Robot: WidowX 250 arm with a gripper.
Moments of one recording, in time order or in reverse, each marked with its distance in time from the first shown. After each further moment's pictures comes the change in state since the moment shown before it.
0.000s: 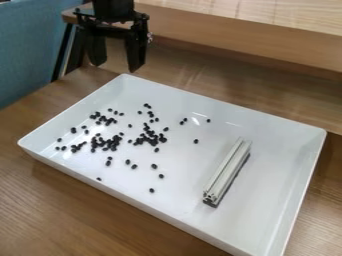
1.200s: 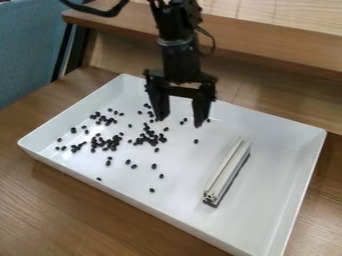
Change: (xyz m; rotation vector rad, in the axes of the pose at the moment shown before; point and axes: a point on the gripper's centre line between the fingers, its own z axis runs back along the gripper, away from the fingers) arm 0.001 -0.087 -0.069 -0.086 0.031 -0.058
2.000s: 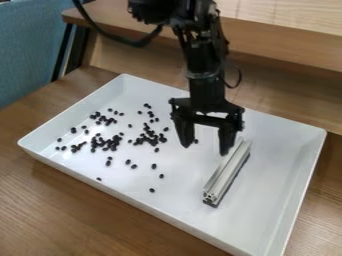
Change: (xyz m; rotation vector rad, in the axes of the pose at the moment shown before) arm -0.002 -0.035 -0.039 -0.042 0.026 -0.016
